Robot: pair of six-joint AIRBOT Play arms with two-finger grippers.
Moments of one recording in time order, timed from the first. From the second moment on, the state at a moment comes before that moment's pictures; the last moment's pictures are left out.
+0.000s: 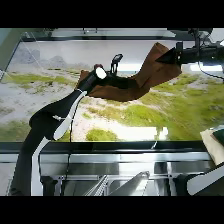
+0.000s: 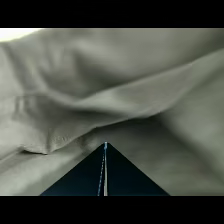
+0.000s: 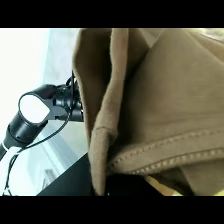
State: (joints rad) left arm -0.50 -2.22 2.08 0.76 -0.85 -1.24; right arm -0.18 -1.85 1.88 -0.39 1.51 1.23
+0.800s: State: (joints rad) left arm 0.15 -1.25 1.60 0.77 -1.30 -1.20; right arm 0.65 -2.12 1.89 -0.28 0.29 1.09
